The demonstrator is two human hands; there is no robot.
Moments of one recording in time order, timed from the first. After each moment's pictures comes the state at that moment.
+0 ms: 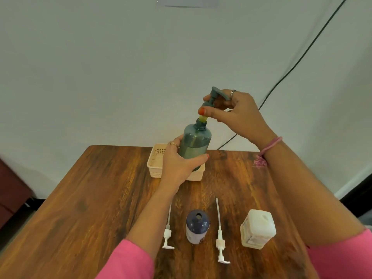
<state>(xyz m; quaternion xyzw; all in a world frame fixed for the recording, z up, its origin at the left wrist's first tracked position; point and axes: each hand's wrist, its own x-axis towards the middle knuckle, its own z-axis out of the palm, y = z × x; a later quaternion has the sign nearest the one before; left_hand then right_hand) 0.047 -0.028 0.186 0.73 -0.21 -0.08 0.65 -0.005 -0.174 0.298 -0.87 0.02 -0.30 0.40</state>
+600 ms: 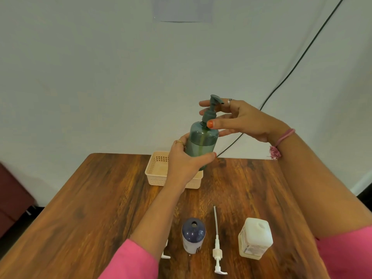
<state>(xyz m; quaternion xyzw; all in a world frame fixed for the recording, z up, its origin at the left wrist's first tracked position) 0.031 -0.054 0.215 0.73 -0.23 -0.07 0.64 -0.017 -0.215 0.316 -0.87 -0.03 -0.04 0.49</state>
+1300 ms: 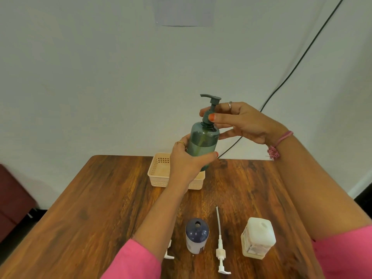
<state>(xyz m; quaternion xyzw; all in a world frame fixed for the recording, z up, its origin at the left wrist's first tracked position) 0.029 -0.046 0.221 0.72 -0.21 -0.08 0.66 -0.018 -0.206 0.315 -0.81 0.00 -0.06 0.58</state>
